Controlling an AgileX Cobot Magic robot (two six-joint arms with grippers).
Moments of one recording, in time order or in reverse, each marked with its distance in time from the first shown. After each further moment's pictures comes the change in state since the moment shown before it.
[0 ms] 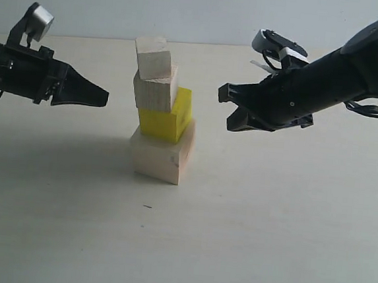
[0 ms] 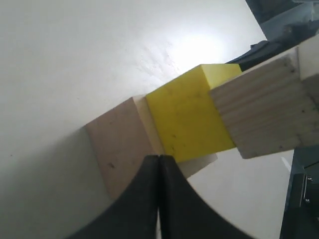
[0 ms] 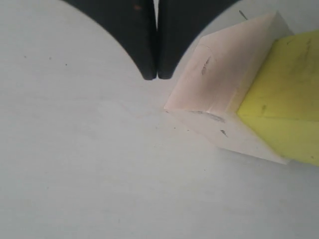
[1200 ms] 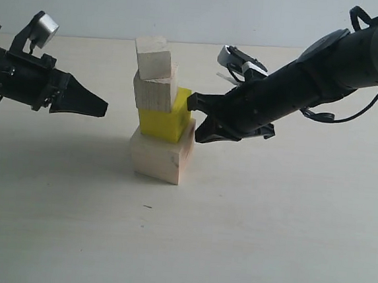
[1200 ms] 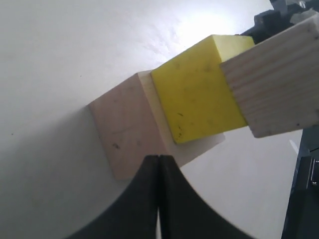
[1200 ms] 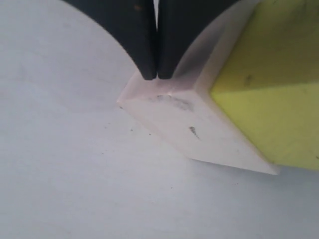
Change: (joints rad) left arm -0.015 0.000 0.000 0.065 -0.012 -0.029; right arm 0.066 0.162 -0.114 0.092 0.080 -0.026
